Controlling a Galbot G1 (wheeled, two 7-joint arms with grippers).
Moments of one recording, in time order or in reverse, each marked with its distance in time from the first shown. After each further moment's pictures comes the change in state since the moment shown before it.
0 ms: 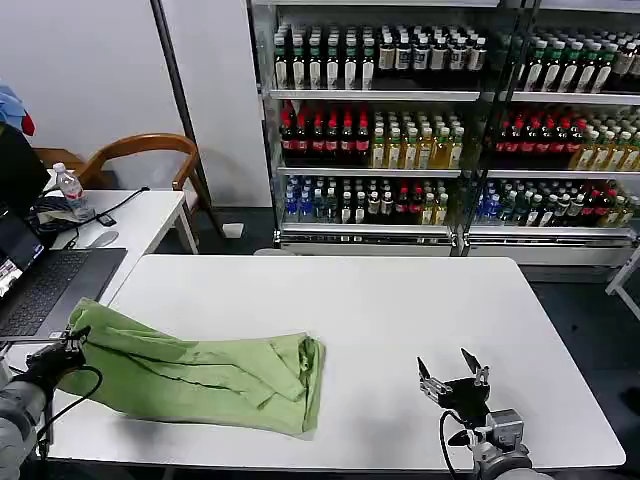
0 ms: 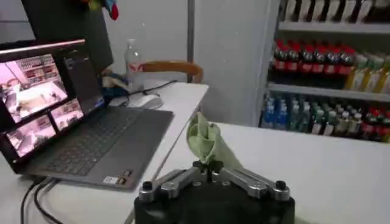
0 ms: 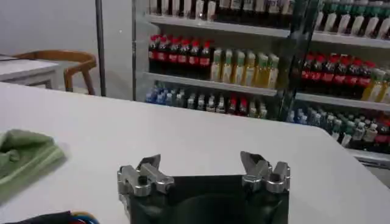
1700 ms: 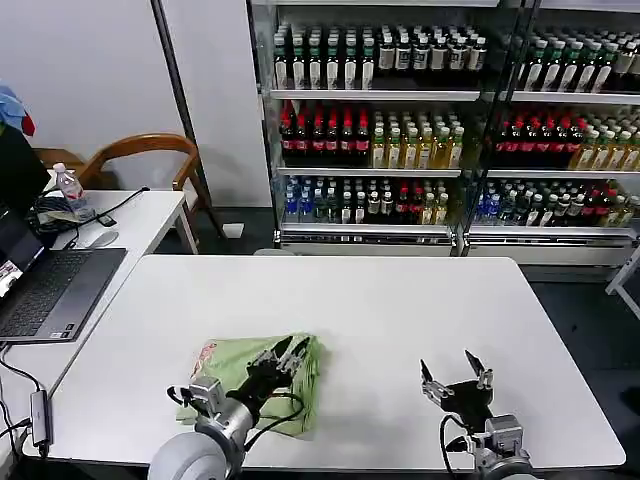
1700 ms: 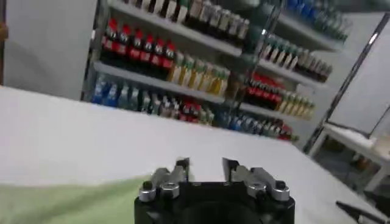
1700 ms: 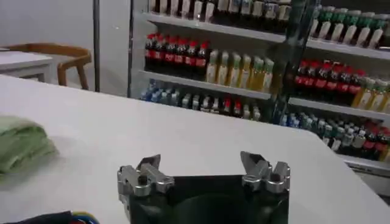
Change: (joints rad) left arm -0.239 -0.277 0.774 -0.073 0.192 -0.155 0.033; right arm -0.029 0.028 0.017 0.008 -0.073 0.006 -0.012
